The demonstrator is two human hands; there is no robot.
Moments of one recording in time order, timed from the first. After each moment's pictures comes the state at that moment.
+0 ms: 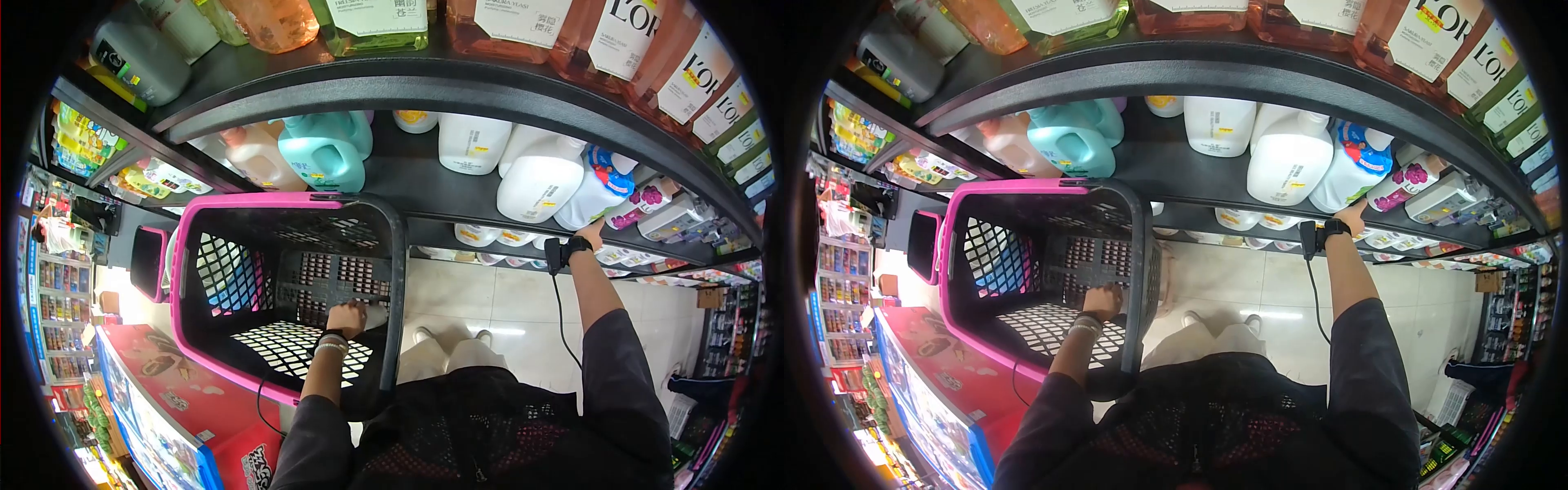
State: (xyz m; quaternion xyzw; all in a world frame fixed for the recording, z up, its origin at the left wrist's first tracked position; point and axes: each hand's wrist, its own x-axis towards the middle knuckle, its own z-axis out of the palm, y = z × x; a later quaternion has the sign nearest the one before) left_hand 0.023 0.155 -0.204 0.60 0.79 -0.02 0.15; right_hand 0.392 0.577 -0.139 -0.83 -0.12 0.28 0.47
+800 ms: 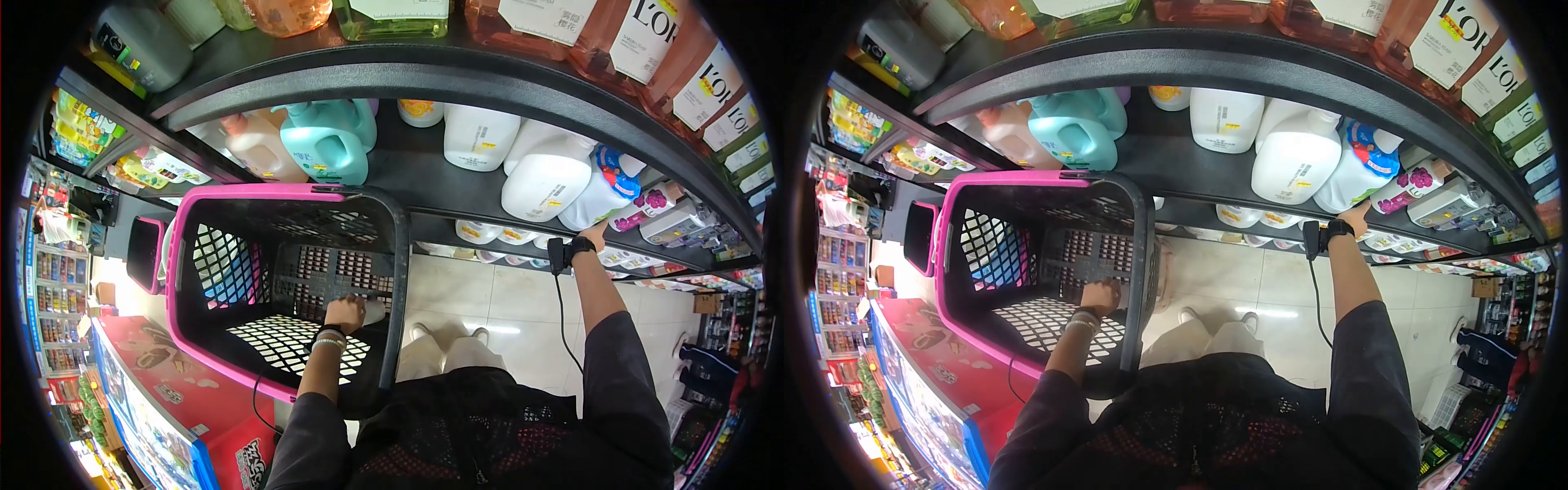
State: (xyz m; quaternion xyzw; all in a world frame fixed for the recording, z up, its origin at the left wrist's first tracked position) left_hand 0.022 0.156 -0.204 0.60 0.79 -0.03 0.15; right_hand 0.389 0.573 -0.127 -0.84 -0.14 0.27 0.45
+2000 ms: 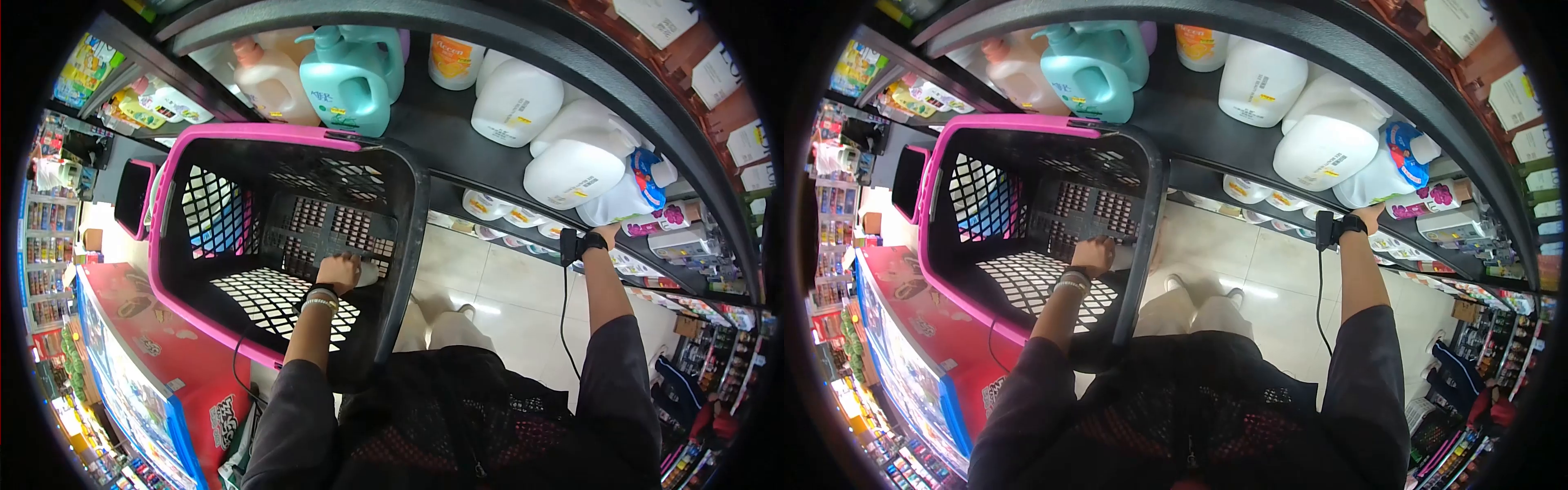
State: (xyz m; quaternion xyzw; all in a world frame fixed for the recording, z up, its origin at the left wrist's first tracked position) left_hand 0.019 0.158 -0.202 0.58 0.80 0.01 0.15; right_hand 0.392 0.574 -0.131 -0.84 -0.17 0.28 0.43
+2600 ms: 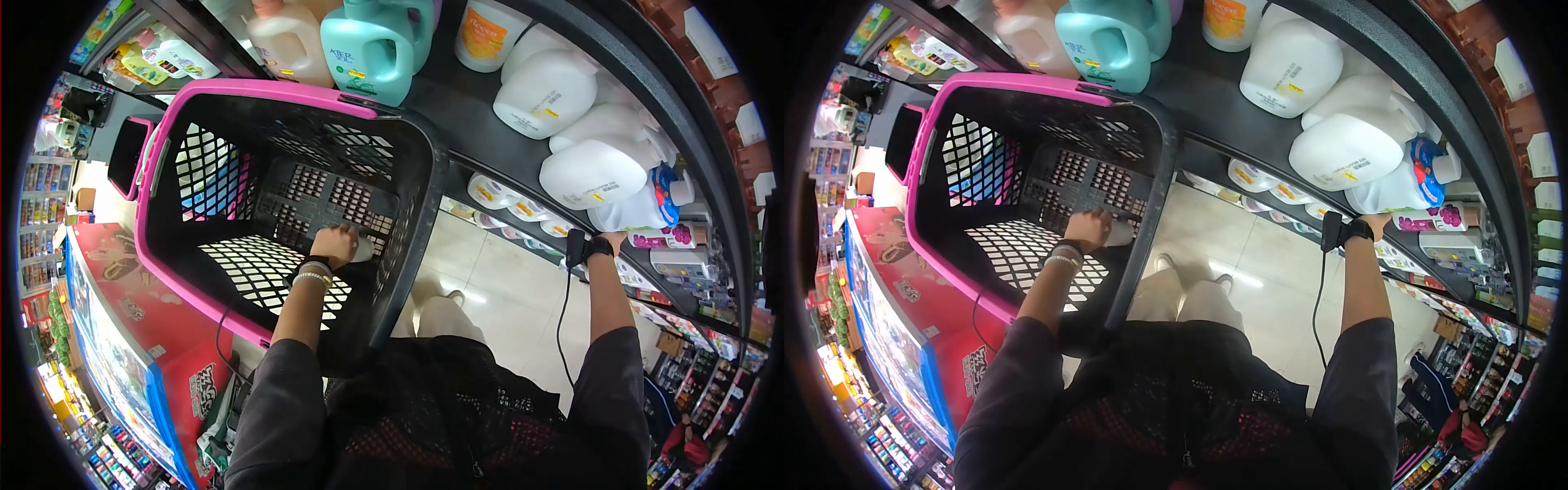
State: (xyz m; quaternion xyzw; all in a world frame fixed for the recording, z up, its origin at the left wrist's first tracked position) left_hand 0.018 0.160 -0.201 0.57 0.80 0.01 0.16; right_hand 0.397 0.573 -0.130 -0.85 -0.26 0.27 0.38
